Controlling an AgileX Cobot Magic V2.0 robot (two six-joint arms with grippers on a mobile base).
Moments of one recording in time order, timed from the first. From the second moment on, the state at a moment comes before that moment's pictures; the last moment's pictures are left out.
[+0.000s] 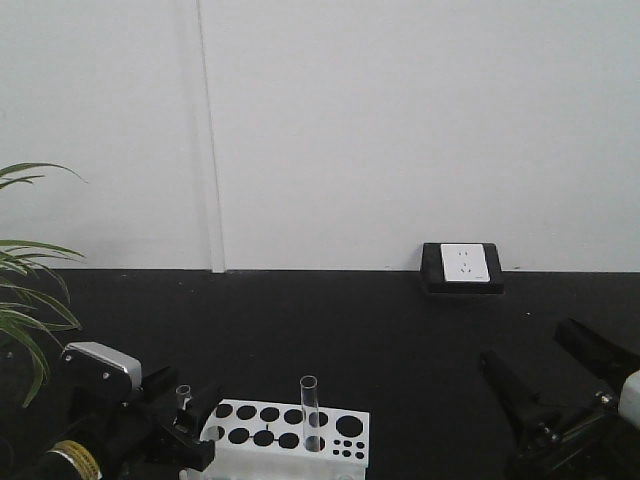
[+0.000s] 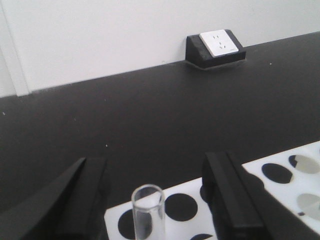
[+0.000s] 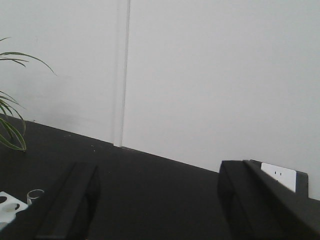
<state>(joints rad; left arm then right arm) -0.26 1.75 -0.67 0.23 -0.82 -0.22 0.32 1.03 -0.42 -0.16 -0.62 0.04</state>
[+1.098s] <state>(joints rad) -0.26 1.31 -0.78 0.31 -0.62 -0.24 0.32 1.14 -0.44 -0.32 -0.62 0.15</state>
